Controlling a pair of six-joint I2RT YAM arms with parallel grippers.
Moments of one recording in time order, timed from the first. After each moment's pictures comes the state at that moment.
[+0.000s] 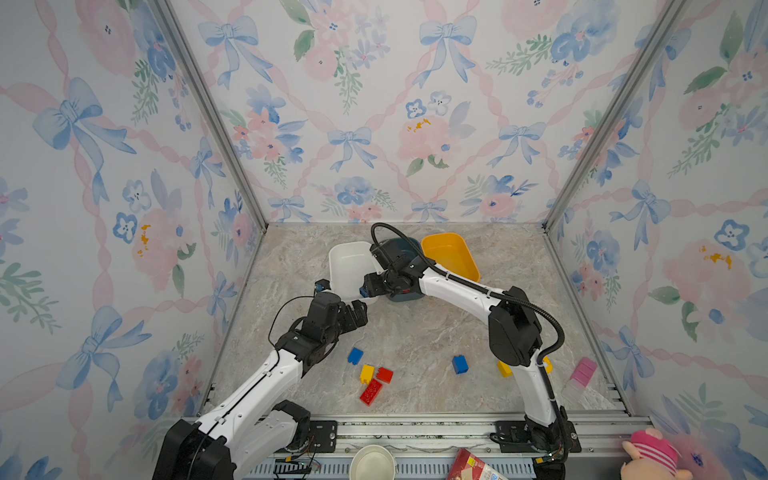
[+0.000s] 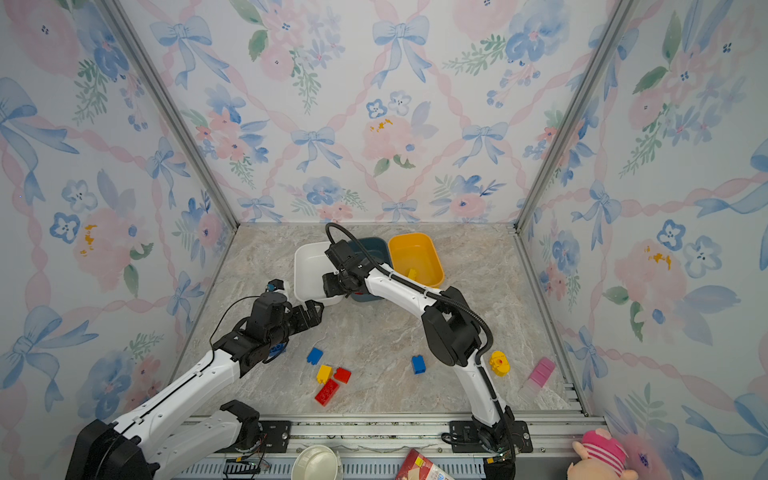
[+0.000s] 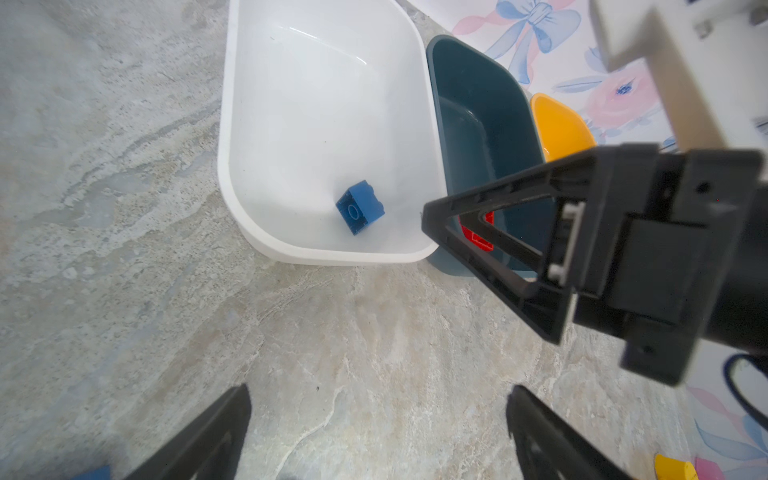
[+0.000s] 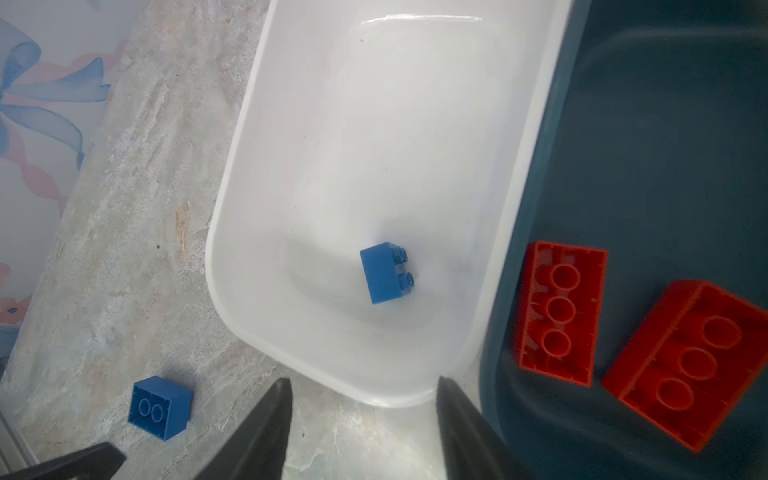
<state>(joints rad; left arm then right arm) -0.42 0.98 0.56 -0.24 -0.05 -0.70 0.83 2.16 1.87 -0.60 -0.06 0.44</state>
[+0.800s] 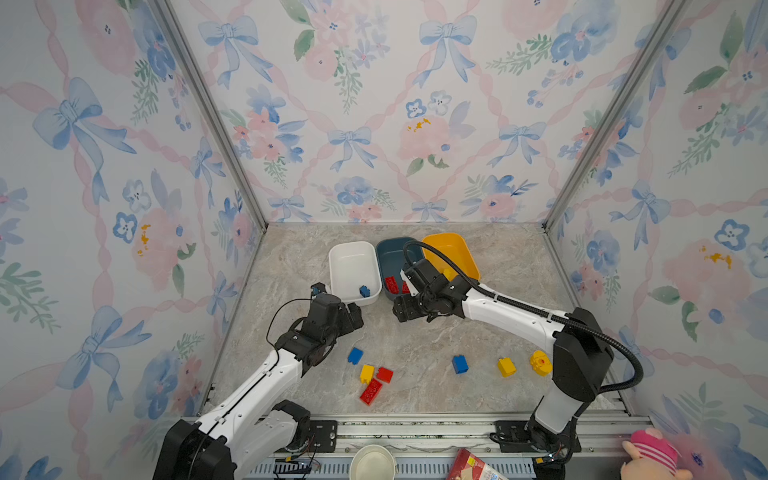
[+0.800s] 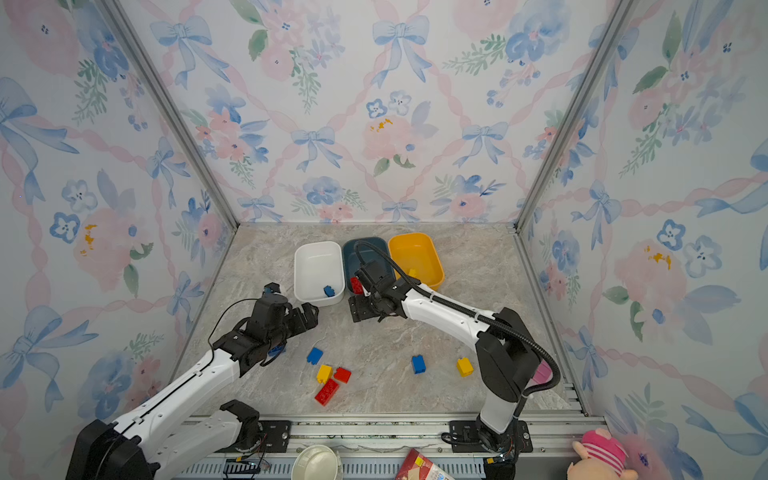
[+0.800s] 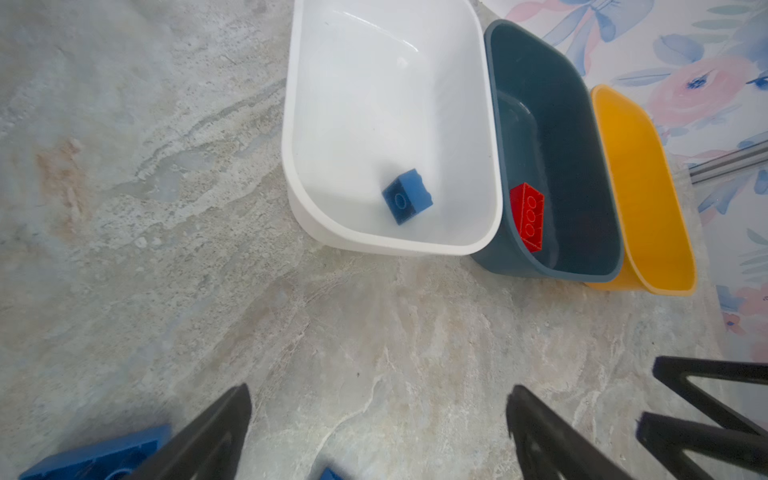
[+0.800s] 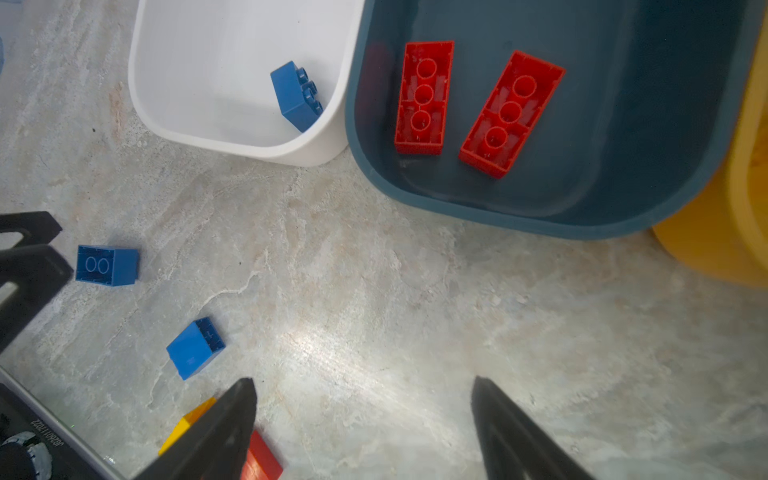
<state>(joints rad) -0.42 0.98 0.57 -0.35 -0.13 -0.72 0.83 1.72 1.35 -0.62 0.01 0.44</state>
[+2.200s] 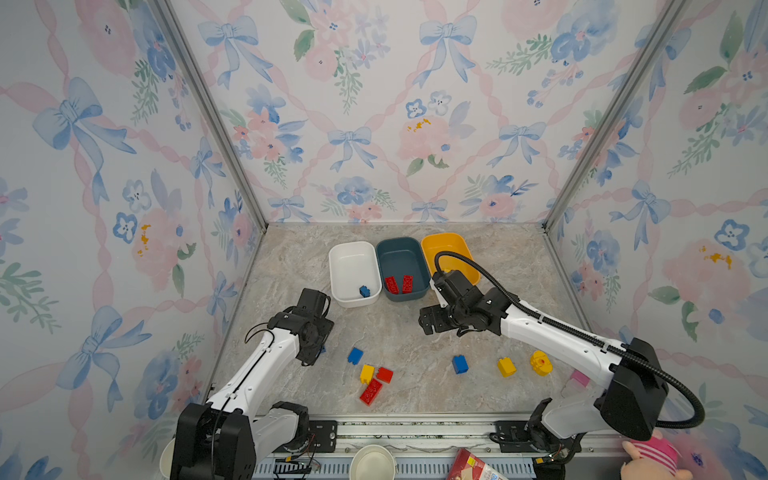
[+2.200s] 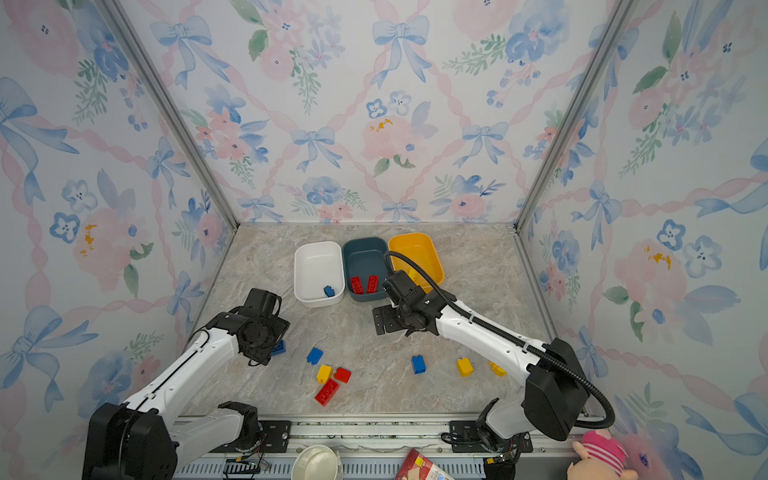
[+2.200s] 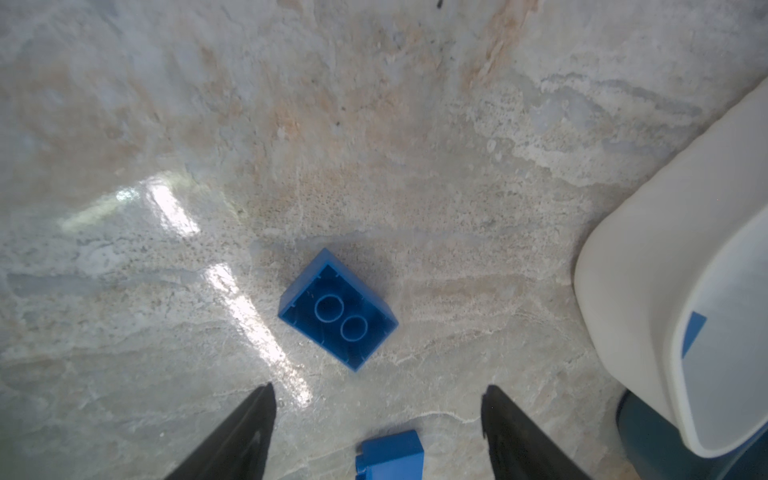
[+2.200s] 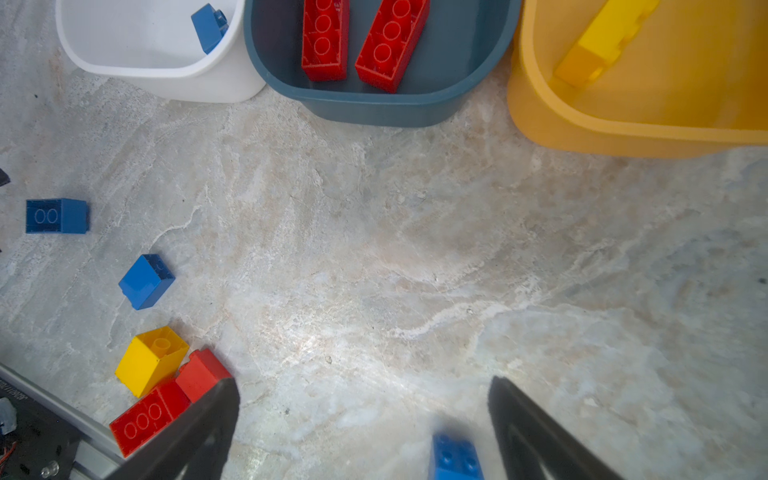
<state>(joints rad) -0.19 1.12 0.69 -0.83 -0.11 -1.38 0.78 1.45 1.13 -0.72 0.06 0.46</state>
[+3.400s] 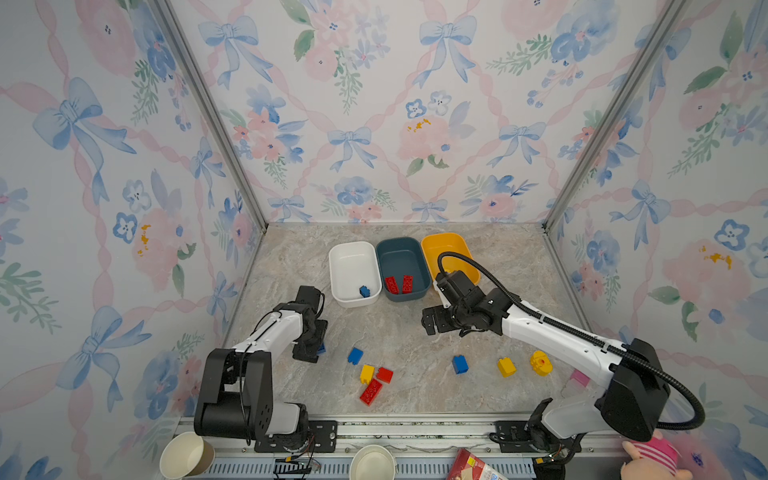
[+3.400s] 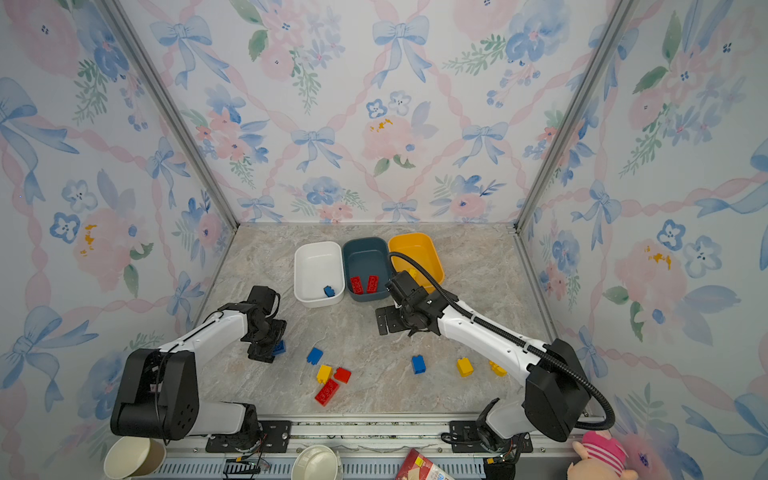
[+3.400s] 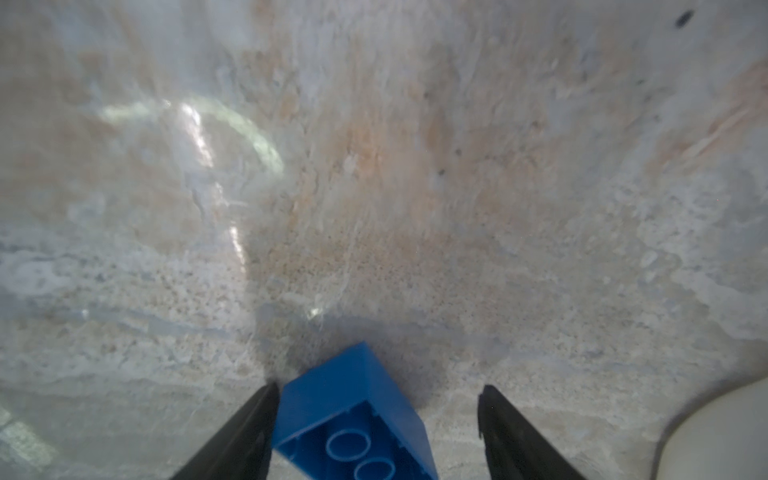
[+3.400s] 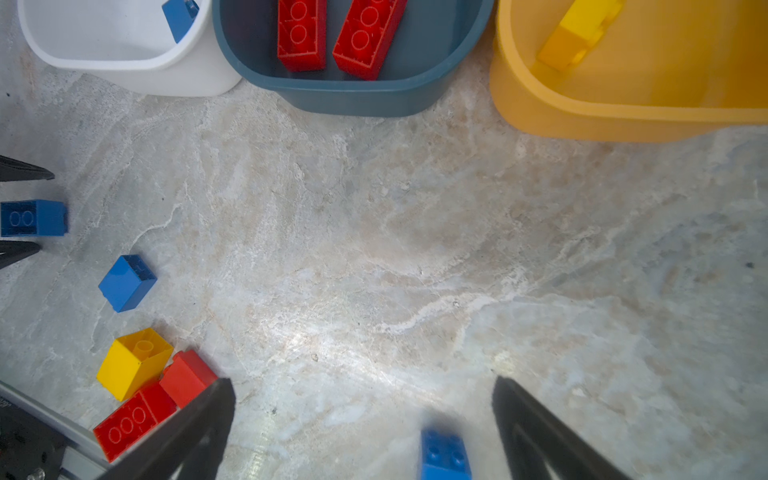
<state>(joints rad) -0.08 1.40 0.71 -0.74 -0.04 -1.48 0.76 1.44 1.11 -0.72 0.06 0.46</state>
